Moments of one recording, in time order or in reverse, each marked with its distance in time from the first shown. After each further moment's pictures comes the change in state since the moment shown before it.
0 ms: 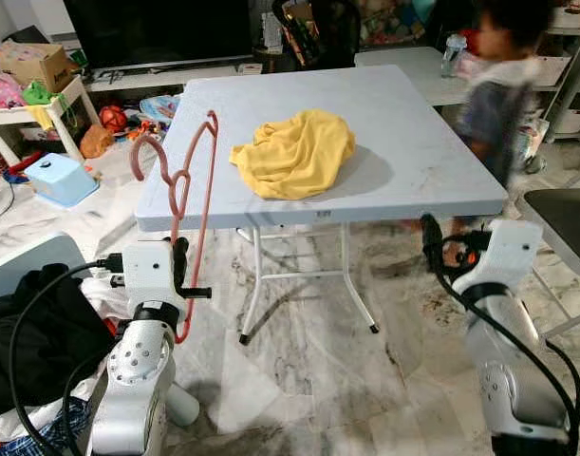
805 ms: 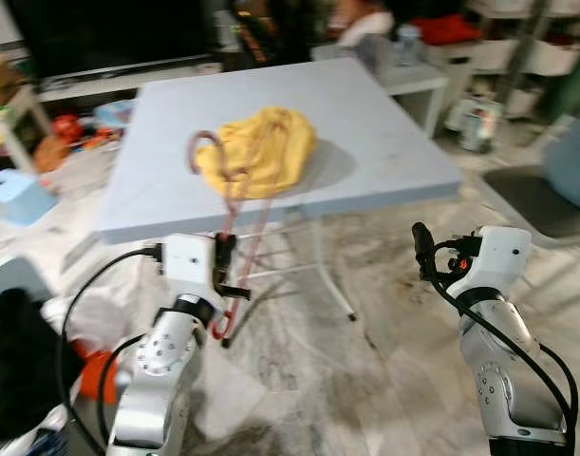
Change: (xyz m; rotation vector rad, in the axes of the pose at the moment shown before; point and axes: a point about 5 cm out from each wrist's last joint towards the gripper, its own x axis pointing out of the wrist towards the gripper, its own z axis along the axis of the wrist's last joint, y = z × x) left arm 0.003 -0.042 0.005 -0.097 0.009 -0.290; right arm 0.000 0.005 -0.006 0.005 0.042 0.026
